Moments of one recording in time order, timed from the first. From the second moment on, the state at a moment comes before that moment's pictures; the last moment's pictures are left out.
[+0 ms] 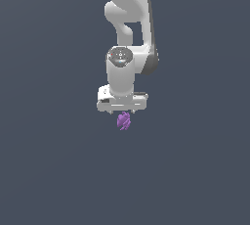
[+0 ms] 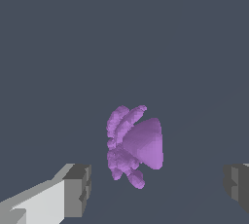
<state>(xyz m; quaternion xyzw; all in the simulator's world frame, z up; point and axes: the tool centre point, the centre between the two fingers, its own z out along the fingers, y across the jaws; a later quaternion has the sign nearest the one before) -0.010 -0.013 0.125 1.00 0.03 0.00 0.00</state>
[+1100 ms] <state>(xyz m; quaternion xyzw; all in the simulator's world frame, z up) -0.013 -0.010 0.062 1.00 0.03 0.00 0.00</state>
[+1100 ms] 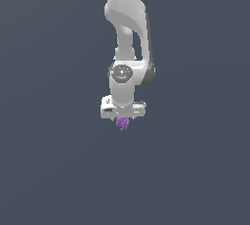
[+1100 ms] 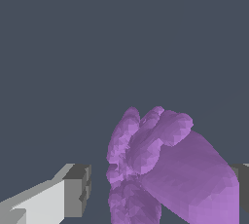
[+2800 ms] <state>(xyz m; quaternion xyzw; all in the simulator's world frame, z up) 0.041 -0.055 0.114 1.00 0.03 0.00 0.00</state>
